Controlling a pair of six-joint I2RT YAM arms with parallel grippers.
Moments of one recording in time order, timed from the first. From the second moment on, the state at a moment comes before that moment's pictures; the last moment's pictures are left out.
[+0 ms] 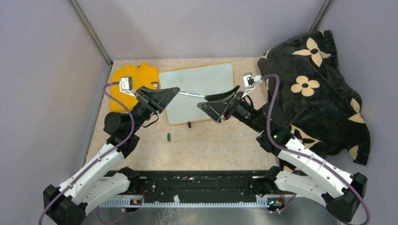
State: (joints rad) left arm -0.58 0.85 0.66 0.74 0.23 -1.12; right arm 0.82 0.87 0.84 0.32 -0.19 0.77
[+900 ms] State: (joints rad) left arm -0.58 0.87 0.62 0.86 0.23 -1.21; right arm 0.77 1.11 0.83 0.77 -0.49 0.97
